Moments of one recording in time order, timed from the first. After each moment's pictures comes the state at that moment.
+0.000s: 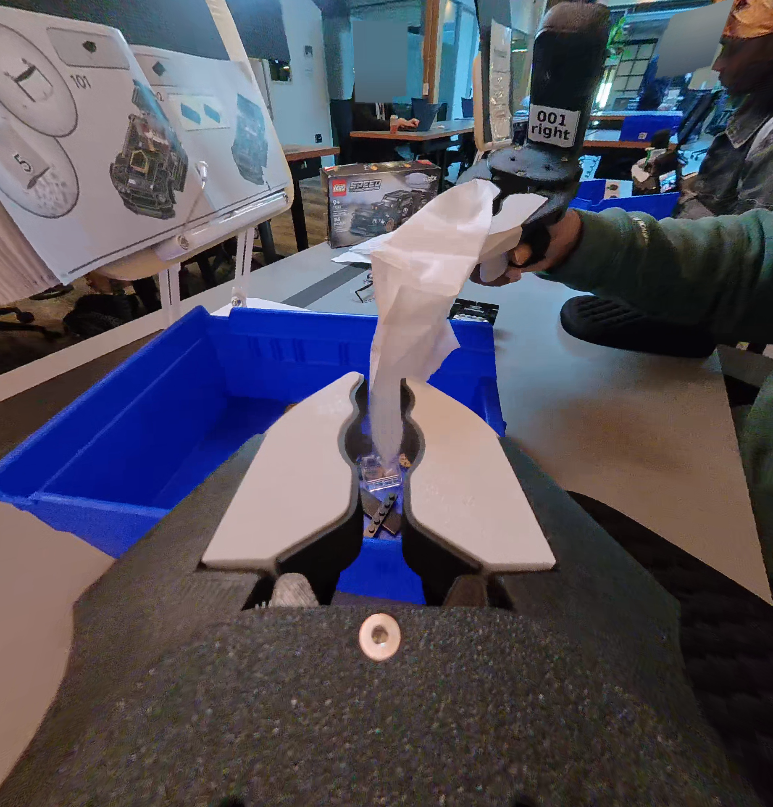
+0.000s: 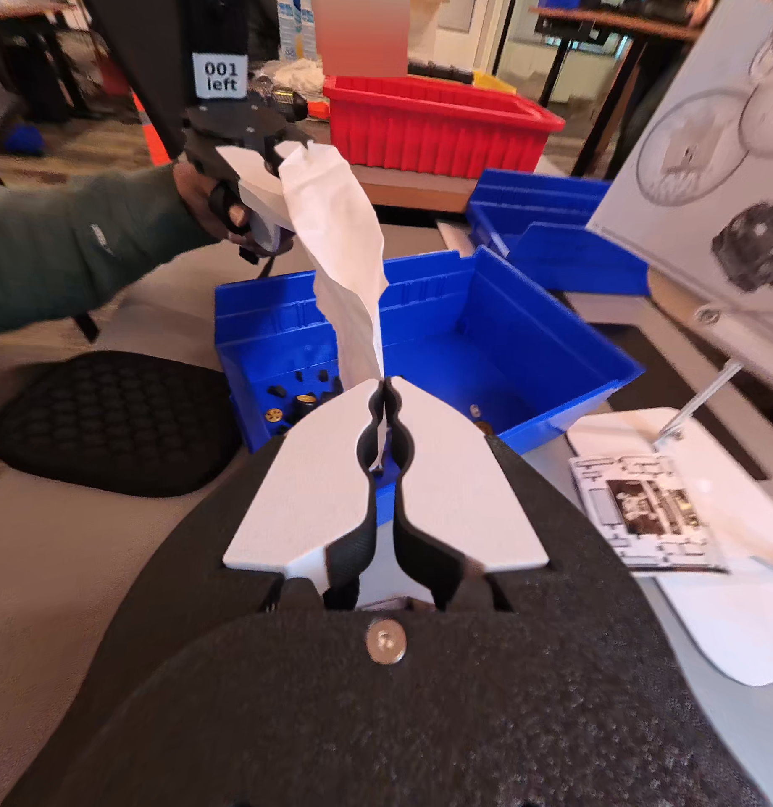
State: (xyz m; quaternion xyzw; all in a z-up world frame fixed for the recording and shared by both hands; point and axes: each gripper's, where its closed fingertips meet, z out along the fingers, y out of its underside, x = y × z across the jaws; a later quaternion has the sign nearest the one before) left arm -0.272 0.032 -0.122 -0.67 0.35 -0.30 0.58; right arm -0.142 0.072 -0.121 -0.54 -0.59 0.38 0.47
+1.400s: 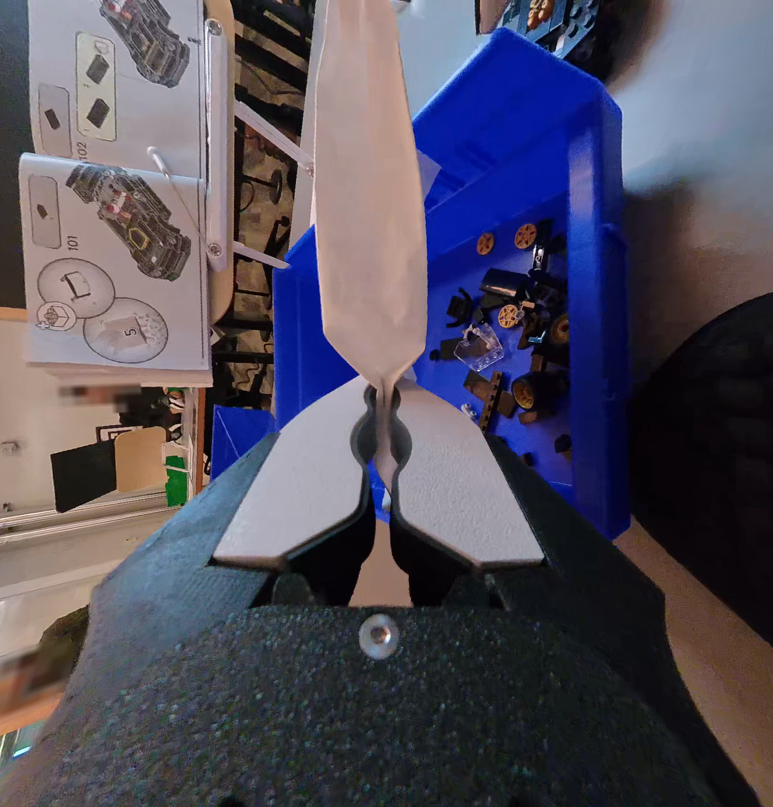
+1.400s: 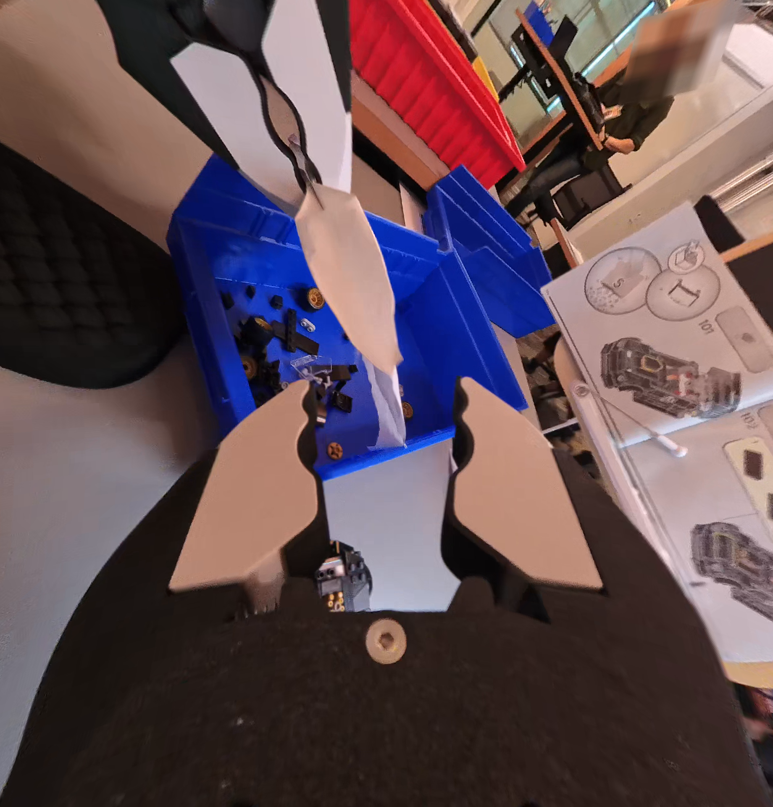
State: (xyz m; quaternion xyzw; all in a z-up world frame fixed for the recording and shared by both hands) left arm -0.225 0.033 -0.138 -0.65 0.57 0.24 0.44; right arm -0.128 0.036 -0.127 -0.44 -0.69 0.14 0.56
